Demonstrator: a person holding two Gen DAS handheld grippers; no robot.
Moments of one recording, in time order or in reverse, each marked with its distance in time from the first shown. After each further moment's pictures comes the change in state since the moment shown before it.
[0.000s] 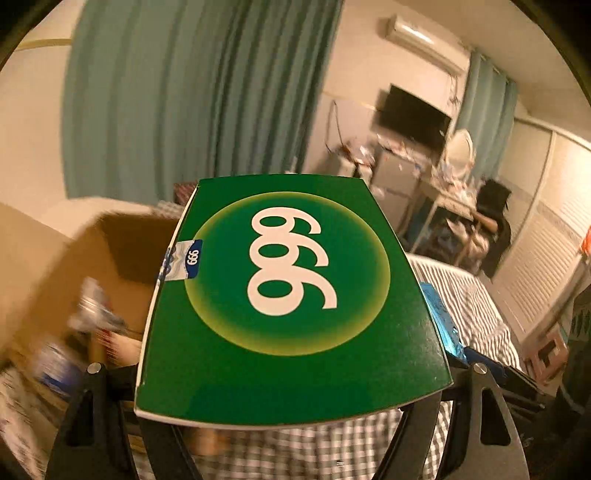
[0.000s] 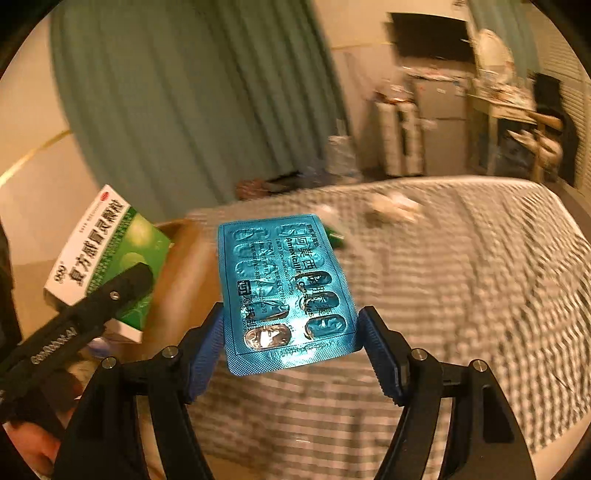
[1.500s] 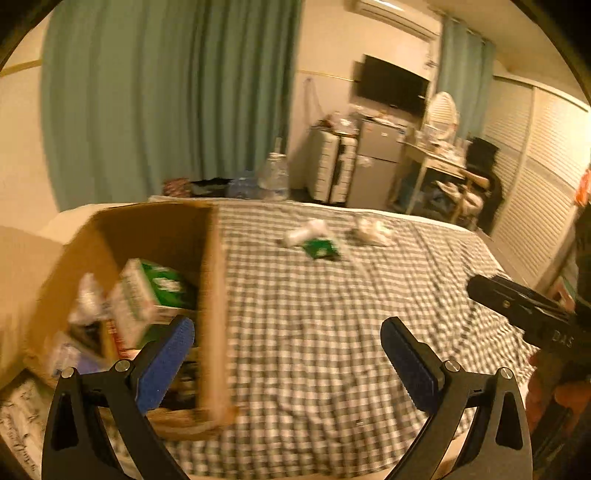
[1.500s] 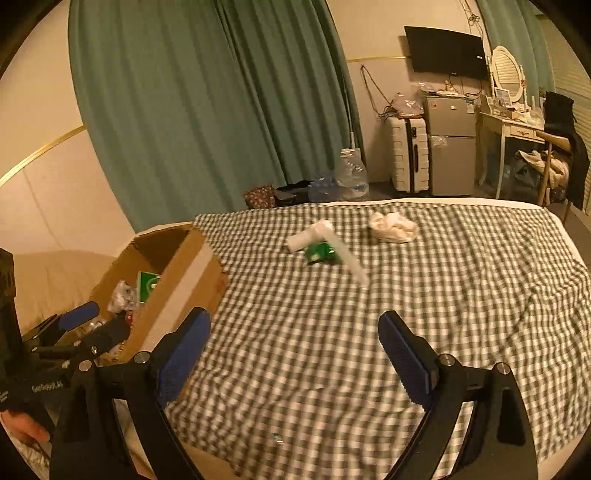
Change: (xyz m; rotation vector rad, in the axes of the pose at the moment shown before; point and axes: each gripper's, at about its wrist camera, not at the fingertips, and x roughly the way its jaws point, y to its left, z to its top) left arm 0.008 -0.037 -0.019 0.153 0.100 -0.031; right arm -0.018 -0.061 -0.002 -0.037 -0.017 -0.031
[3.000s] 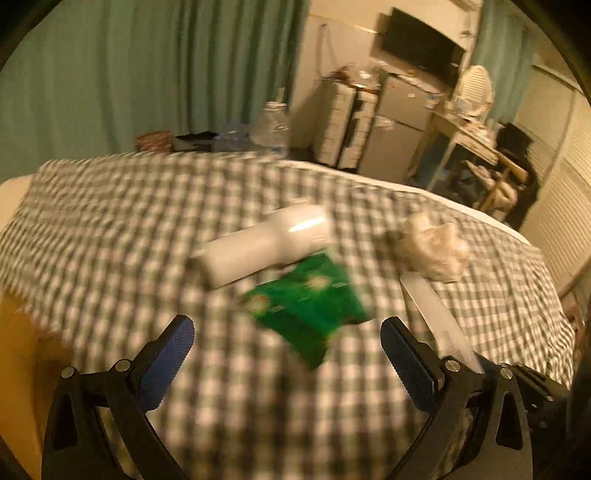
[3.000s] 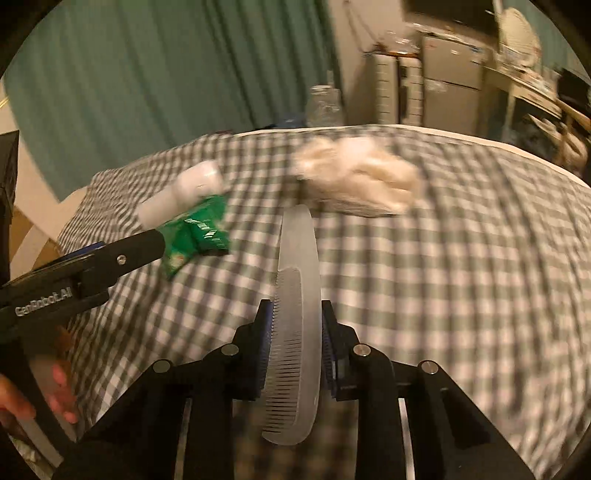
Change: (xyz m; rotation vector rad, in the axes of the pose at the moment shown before) left arm 0.316 -0.049 0.061 -0.068 0.158 0.003; right arm 0.226 -0.133 0.013 0.029 0.198 -0.118
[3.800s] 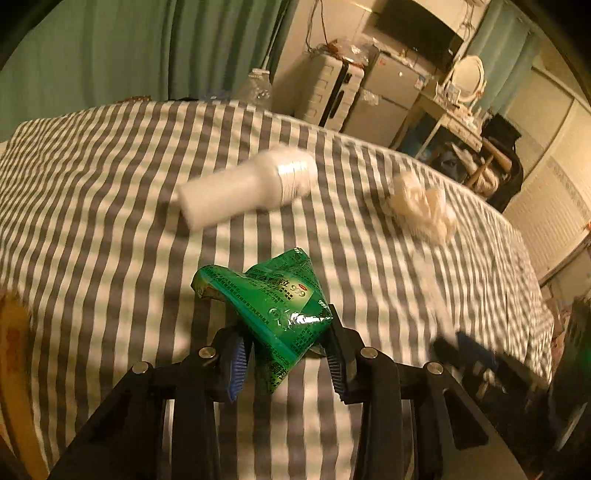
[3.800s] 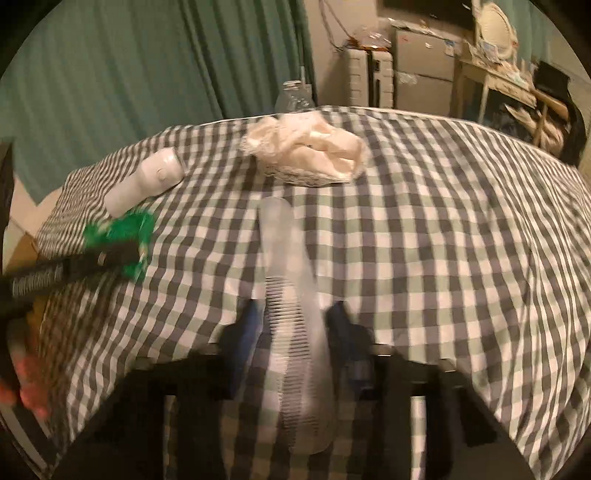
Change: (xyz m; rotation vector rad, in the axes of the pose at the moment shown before) left arm 0.005 0.008 -0.025 -0.047 0.136 -0.093; right arm 0.001 -0.022 -0.018 0.080 0.039 -0.030
